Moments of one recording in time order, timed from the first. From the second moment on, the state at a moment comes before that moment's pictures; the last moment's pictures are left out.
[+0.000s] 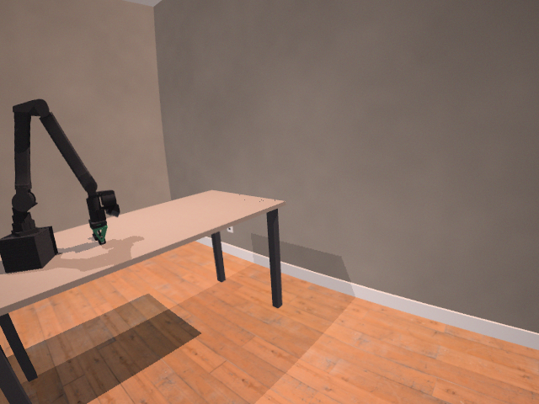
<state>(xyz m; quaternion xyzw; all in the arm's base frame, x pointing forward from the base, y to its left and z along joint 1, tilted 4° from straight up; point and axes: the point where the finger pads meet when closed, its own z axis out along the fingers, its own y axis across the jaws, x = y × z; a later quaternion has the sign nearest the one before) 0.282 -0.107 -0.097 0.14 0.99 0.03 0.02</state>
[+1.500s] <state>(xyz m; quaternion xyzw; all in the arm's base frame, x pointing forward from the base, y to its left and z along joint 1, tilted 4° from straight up) 0.282 -0.107 -0.097 0.14 0.99 0.03 0.02</state>
